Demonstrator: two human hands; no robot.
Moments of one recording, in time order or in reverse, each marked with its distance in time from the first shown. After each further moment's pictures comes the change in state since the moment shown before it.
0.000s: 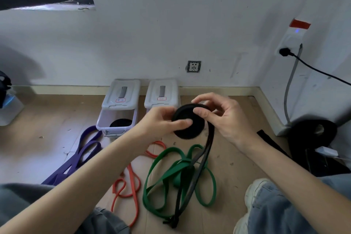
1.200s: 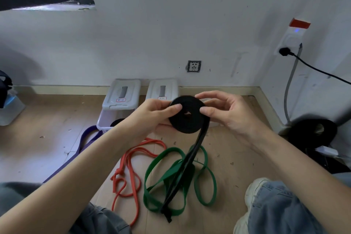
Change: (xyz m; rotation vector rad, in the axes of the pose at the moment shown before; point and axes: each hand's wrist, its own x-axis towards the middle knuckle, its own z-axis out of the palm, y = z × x) left_hand -0.004 0.015 -0.012 -0.231 -0.087 -0.066; right_hand 0.004 -0.001 -0.014 0.270 -0.107 0.173
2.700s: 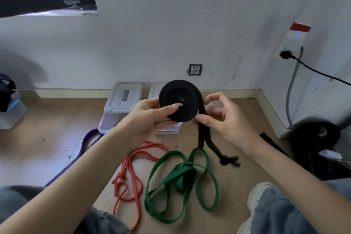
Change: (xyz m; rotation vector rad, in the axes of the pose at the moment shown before) left_hand 0.004 -0.002 -0.007 -0.299 0.114 0.041; right_hand -0.005 0.003 0.012 -0.045 0.058 -0.022
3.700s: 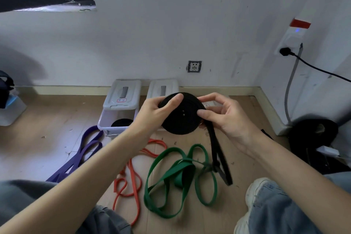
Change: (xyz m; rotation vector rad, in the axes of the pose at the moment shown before) left_hand -0.004 -0.007 0.014 0.455 0.109 0.189; right_hand 0.003 0.004 -0.002 0.152 -0.035 0.097
